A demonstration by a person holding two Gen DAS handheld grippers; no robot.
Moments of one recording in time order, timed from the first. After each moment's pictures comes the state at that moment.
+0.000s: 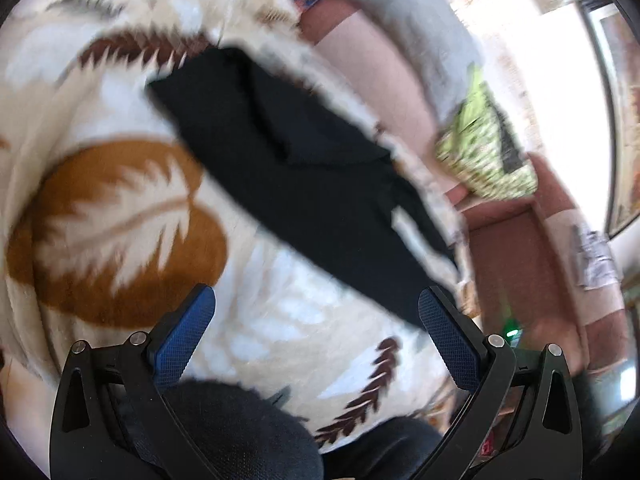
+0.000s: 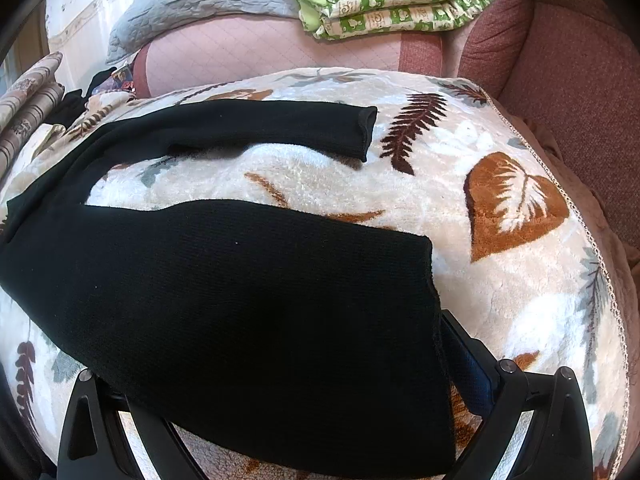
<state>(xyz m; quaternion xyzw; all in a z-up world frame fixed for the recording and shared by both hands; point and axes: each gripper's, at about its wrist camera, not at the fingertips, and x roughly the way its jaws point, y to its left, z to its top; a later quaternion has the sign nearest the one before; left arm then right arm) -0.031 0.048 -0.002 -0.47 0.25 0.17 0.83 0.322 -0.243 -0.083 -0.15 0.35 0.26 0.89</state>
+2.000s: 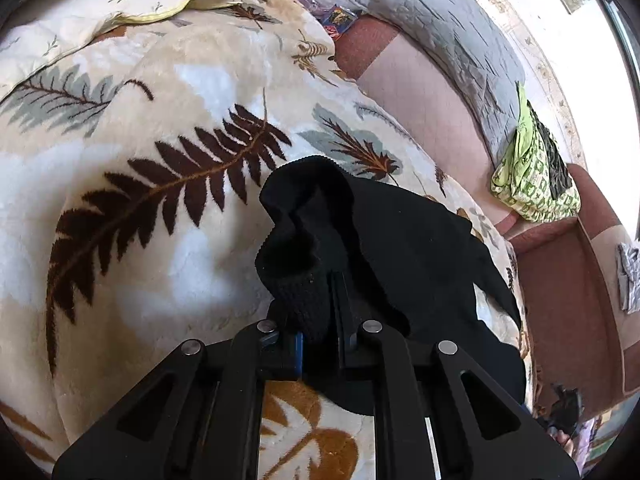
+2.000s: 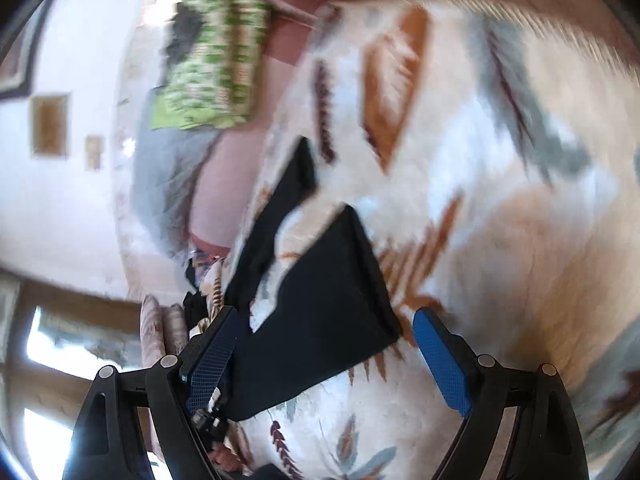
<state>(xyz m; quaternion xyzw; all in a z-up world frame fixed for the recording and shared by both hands) 0.013 0.183 -0.032 -0.42 0.28 0.22 0.83 0.329 -0.388 -0.079 0.39 0.48 0.31 0.72</state>
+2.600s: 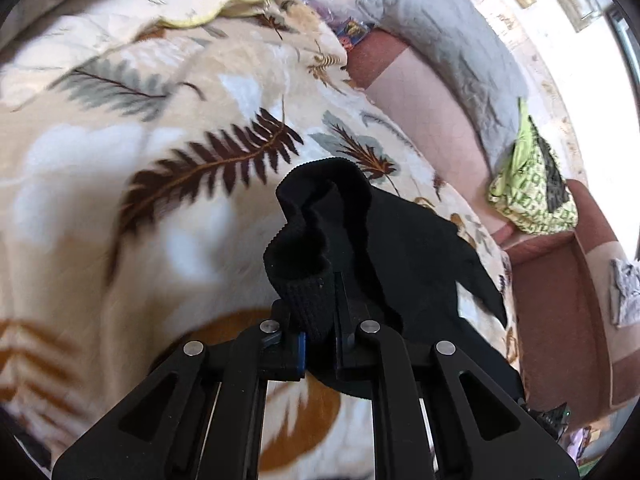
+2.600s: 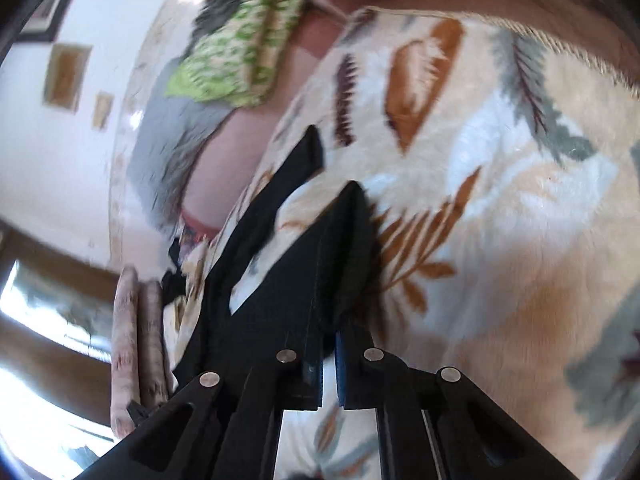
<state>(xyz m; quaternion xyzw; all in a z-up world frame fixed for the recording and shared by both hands) -0.032 0.153 -0.003 -0.44 0.27 0.25 0.82 0.296 -0.373 -0.075 0.30 0.44 0.34 0.78</state>
